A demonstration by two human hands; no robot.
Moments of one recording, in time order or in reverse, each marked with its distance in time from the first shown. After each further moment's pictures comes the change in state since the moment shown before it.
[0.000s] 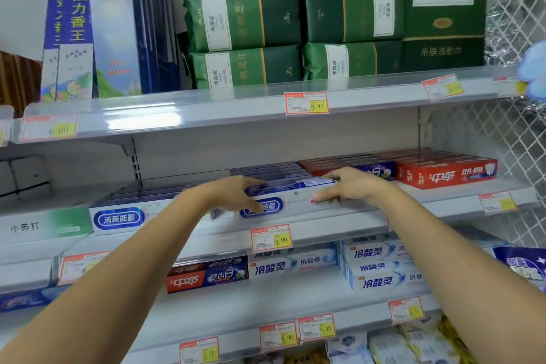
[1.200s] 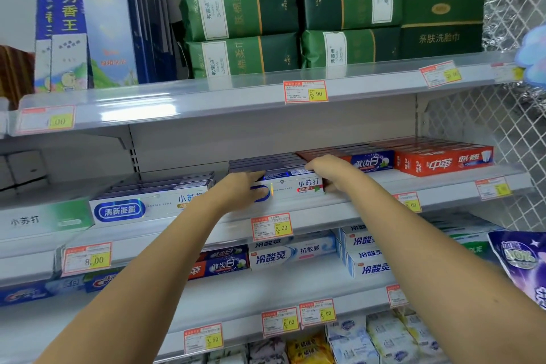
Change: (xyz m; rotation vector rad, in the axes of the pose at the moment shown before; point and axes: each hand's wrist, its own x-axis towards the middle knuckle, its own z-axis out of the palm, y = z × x) left_hand 0.003 0.001 0.026 0.167 0.205 0.015; right_hand 0.024 -0.034 0.030 0.263 0.099 0.225
